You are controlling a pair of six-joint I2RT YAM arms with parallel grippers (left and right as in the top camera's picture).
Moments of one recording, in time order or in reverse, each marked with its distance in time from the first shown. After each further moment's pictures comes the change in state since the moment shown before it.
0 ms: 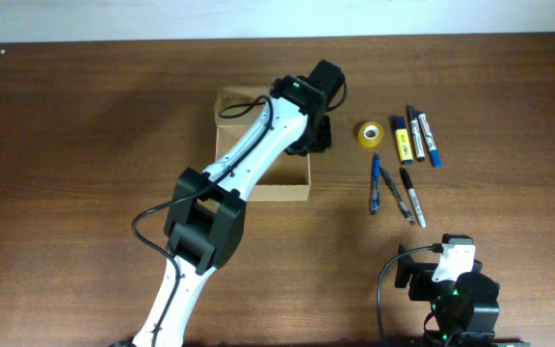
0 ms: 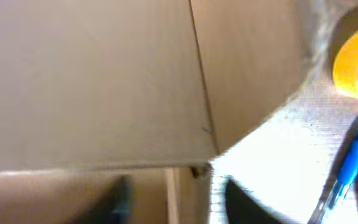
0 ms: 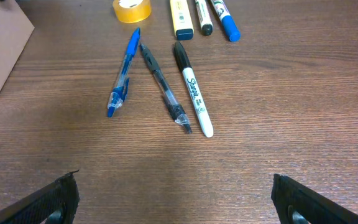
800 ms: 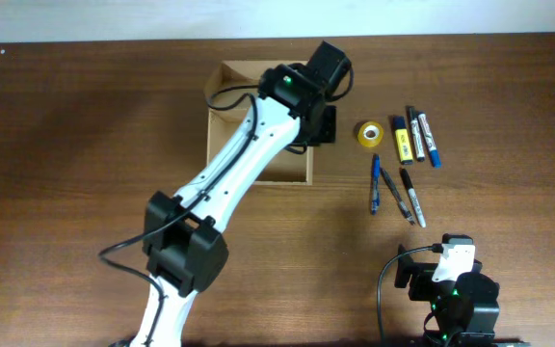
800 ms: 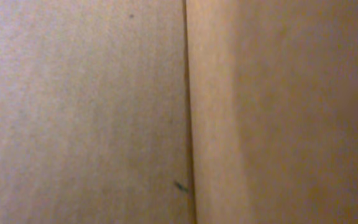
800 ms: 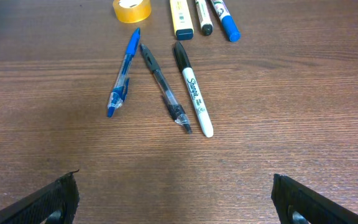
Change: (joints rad) left arm -0.034 -0.190 -0.009 -0.074 -0.016 0.054; right arm 0.000 0.000 0.000 0.000 0.000 0.000
